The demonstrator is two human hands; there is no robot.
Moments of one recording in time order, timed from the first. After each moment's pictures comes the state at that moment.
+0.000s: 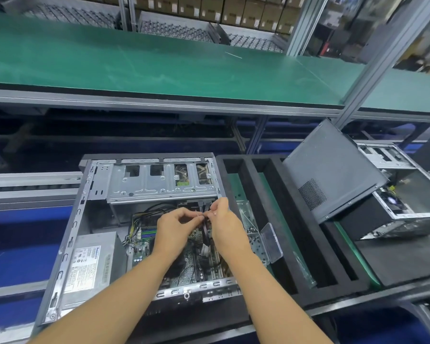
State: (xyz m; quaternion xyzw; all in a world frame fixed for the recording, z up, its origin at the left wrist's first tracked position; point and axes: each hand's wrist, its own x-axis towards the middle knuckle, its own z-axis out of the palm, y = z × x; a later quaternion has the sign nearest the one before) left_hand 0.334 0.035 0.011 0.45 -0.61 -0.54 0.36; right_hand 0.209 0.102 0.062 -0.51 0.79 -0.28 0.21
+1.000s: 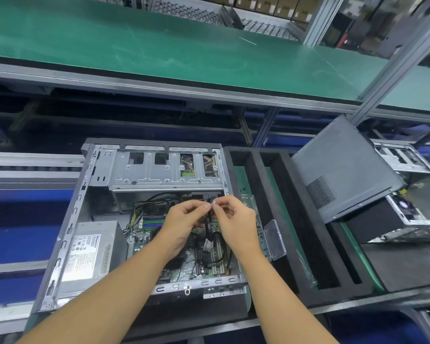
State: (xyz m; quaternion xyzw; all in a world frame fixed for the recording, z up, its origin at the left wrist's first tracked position) left_hand 0.326 0.033 0.012 0.38 -0.45 -0.74 0.34; right_hand 0.197 0.103 0.048 -0.49 0.71 -0.46 0.20
